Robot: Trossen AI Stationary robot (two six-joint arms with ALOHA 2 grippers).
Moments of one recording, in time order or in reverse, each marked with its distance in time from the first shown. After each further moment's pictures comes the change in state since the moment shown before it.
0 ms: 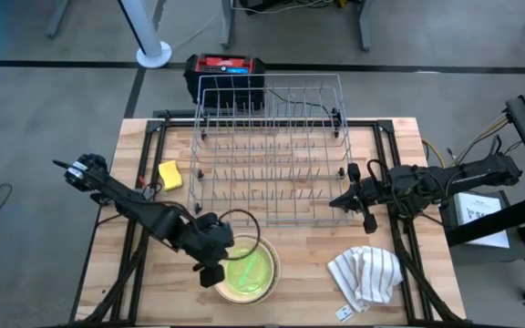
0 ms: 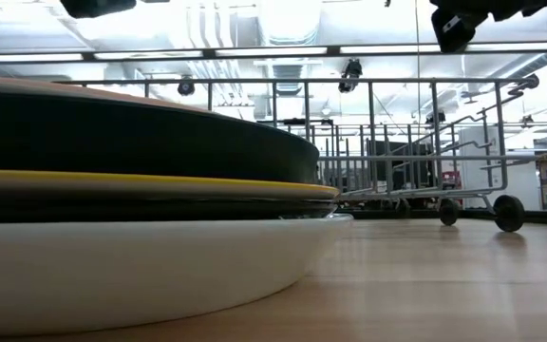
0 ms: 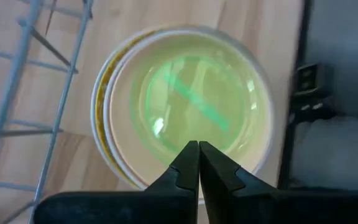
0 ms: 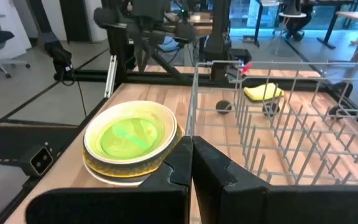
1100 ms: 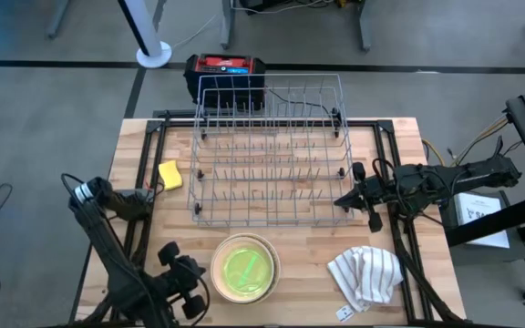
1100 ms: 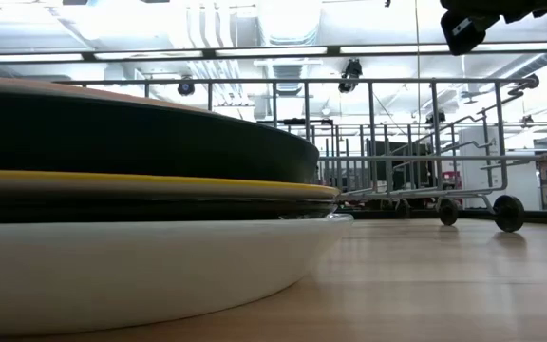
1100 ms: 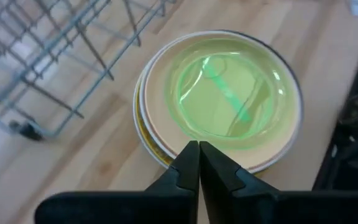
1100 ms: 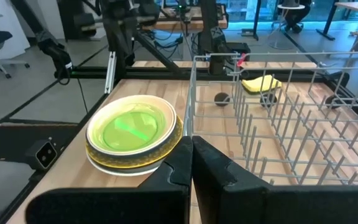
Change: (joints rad) left arm -0.437 0.215 0.196 -0.401 -0.545 -0.777; right arm 0.000 -0.073 0.000 -0.089 0.006 0.023
